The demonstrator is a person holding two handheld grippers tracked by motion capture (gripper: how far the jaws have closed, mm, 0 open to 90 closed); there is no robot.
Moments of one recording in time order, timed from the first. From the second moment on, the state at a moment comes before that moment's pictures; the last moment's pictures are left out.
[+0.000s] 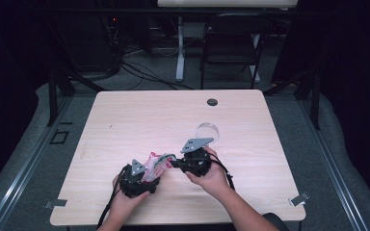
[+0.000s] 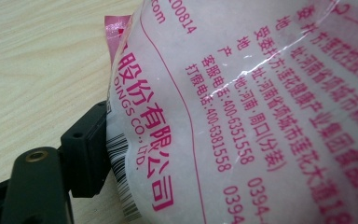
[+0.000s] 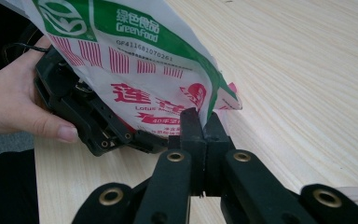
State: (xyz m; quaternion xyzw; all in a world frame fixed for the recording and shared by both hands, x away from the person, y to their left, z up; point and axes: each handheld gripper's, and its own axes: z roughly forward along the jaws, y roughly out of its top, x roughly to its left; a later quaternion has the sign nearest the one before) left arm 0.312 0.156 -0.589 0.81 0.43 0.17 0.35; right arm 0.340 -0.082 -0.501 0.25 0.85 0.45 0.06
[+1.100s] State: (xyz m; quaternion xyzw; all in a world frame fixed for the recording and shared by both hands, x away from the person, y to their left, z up) left arm 0.317 0.154 -0.588 0.81 0.44 0.20 0.35; right arm 0.340 -0.081 -0.500 0.25 0.85 0.45 0.07
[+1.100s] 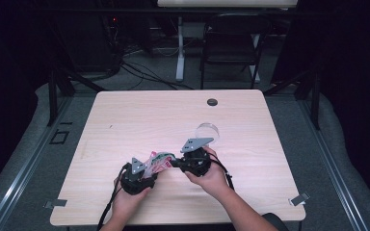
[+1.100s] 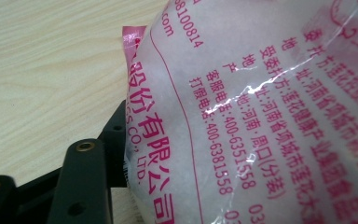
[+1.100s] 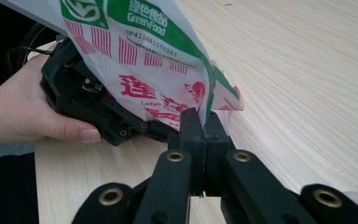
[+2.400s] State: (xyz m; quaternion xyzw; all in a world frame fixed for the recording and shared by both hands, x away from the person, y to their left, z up) left arm 0.315 0.150 -0.560 0.81 0.40 0.22 0.36; right arm 0.339 -0.092 -0.494 0.27 0.84 0.47 0.06
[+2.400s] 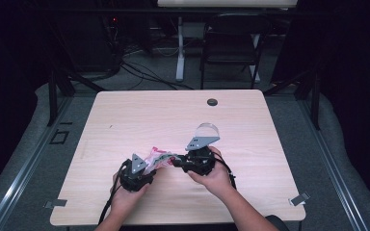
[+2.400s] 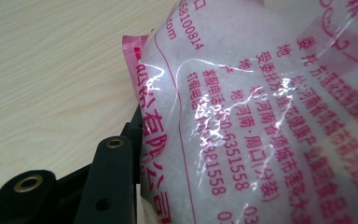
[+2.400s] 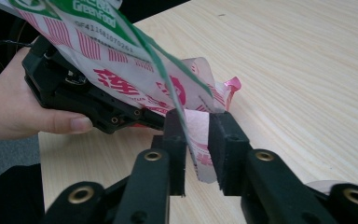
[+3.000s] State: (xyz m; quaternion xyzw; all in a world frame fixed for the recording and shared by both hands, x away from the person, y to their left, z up) left arm 0.332 0.133 -0.537 0.83 0.37 0.25 0.35; right arm 0.335 -0.114 -0.474 0.27 0.83 0.48 0.10
